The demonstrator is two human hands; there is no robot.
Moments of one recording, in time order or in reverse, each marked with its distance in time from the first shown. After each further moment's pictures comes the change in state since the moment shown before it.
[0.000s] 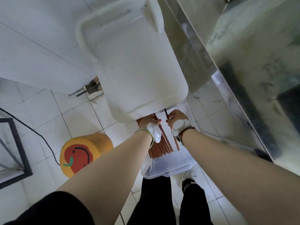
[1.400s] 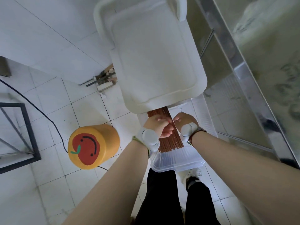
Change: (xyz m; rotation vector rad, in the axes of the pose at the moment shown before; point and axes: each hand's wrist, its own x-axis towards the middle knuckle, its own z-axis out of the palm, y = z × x) left_hand -0.110 0.004 -0.043 -0.380 -0.114 -0.022; right_hand -0.006 0.014 0.032 -0.370 -0.057 -0.149
